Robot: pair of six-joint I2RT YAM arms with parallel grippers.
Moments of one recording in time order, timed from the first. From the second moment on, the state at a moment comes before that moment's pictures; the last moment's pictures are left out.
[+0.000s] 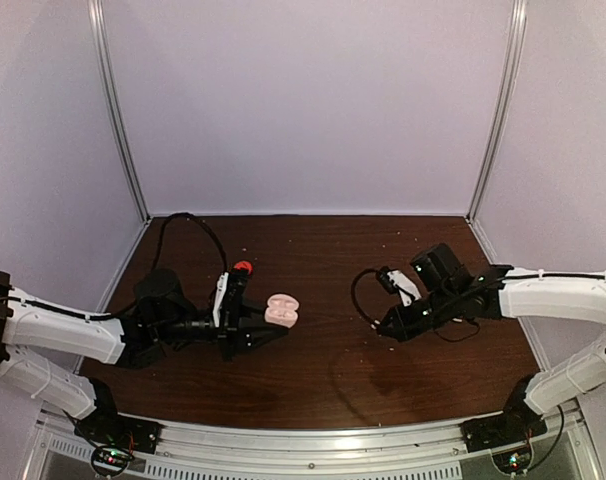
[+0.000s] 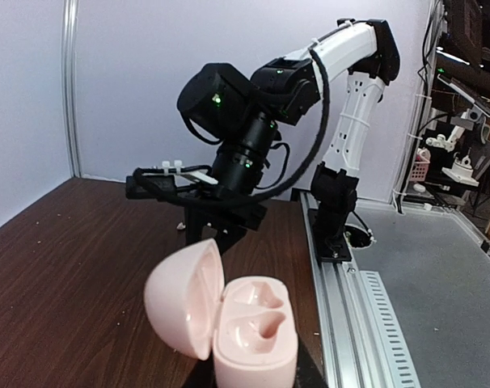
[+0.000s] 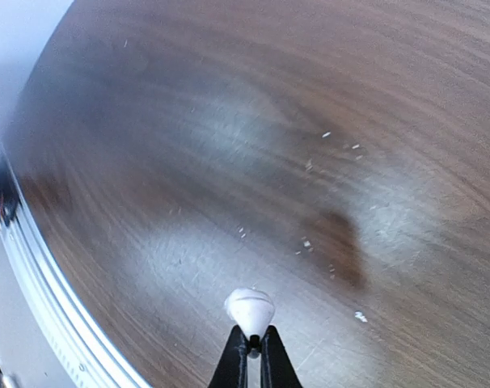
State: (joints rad) left arm -0.96 1.29 0.47 0.81 0.57 -0.07; right arm 0.71 1.28 0.75 -0.35 -0.26 0.37
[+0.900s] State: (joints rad) left arm -0.92 1.08 0.37 0.75 0.47 -0.13; right arm 1.05 1.66 0.99 -0.73 -0.11 0.23
